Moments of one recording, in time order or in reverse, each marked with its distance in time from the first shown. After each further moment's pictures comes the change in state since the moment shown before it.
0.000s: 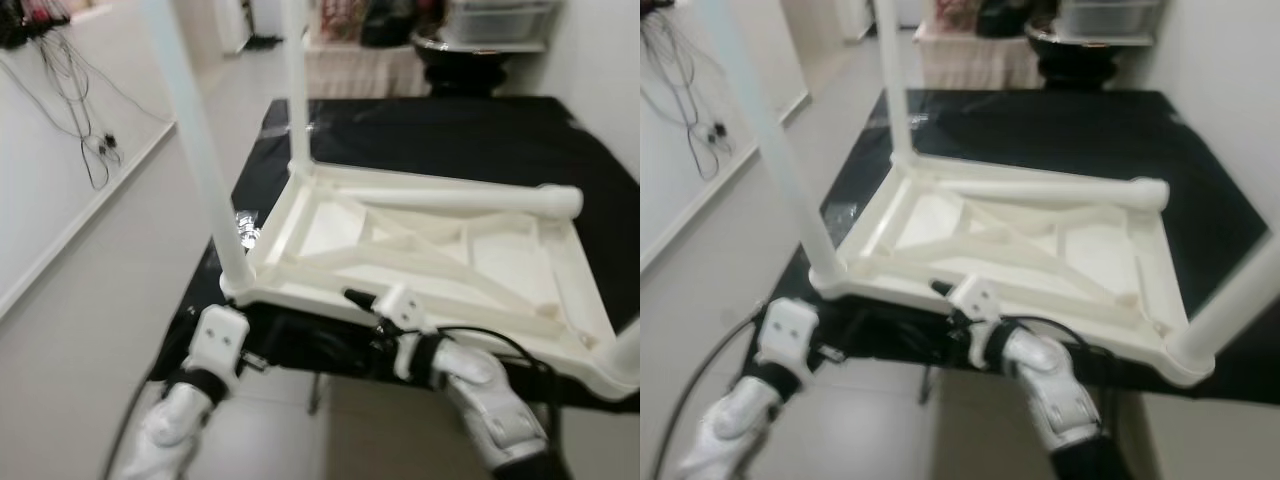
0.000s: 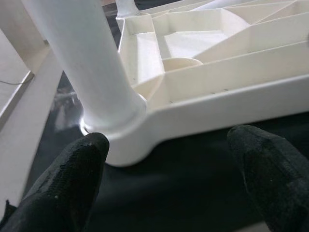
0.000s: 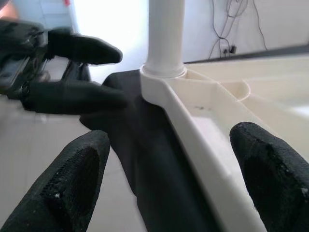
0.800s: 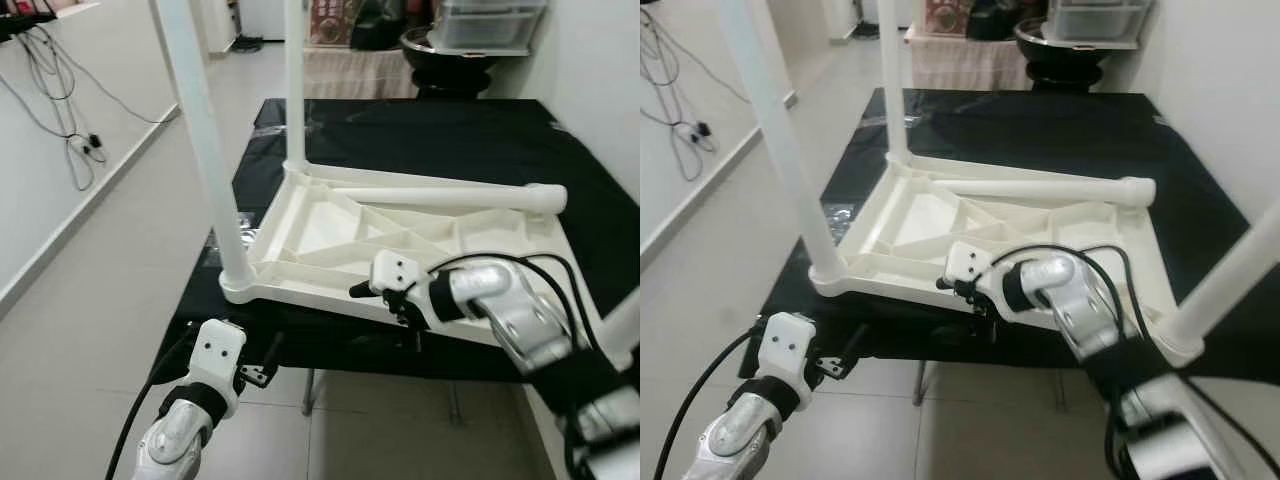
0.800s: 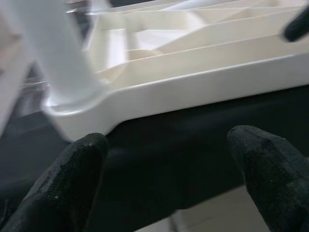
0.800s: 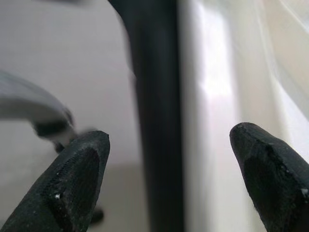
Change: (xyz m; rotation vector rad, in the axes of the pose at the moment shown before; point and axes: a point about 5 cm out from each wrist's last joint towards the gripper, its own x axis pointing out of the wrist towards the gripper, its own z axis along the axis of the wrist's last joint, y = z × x) left arm -0.006 -0.012 0.000 -0.046 0.017 -0.057; right arm -0.015 -0.068 0.035 -0.184 0.561 0.211
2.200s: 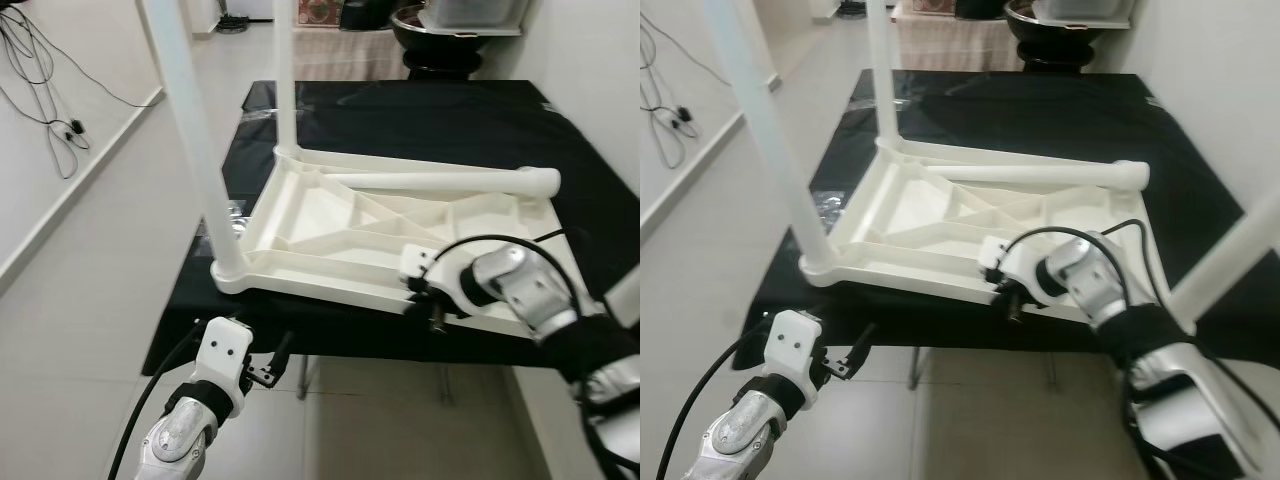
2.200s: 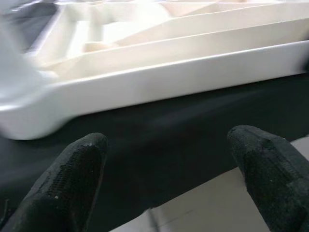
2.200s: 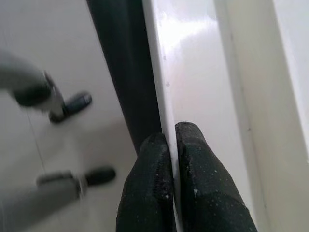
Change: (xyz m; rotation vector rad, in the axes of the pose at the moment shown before) left arm -0.003 -0.004 0.000 -0.015 0.013 -0.024; right arm 0.010 -0.010 -0.013 0.145 0.164 -0.070
